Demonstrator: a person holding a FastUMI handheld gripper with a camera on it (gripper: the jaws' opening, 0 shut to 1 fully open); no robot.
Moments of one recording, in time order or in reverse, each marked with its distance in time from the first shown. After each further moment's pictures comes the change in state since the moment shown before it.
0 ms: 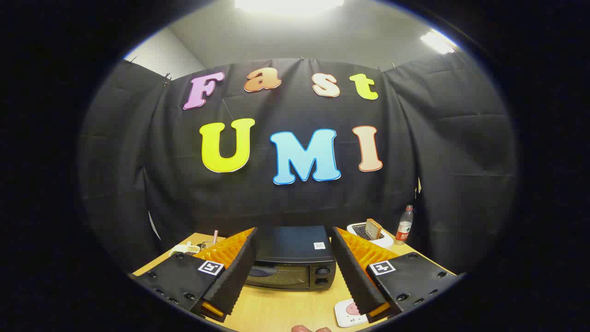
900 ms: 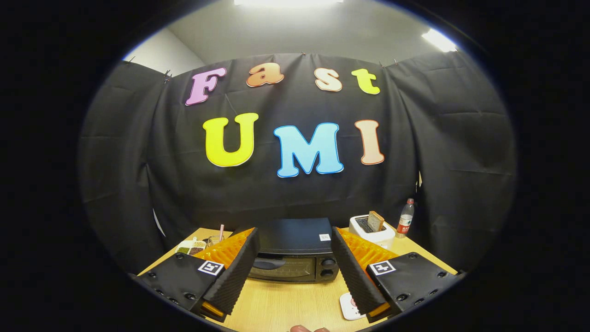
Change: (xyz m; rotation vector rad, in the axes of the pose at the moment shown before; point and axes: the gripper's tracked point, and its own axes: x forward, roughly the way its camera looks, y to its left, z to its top) arm -0.016 0.016 -0.004 0.005 0.059 0.006
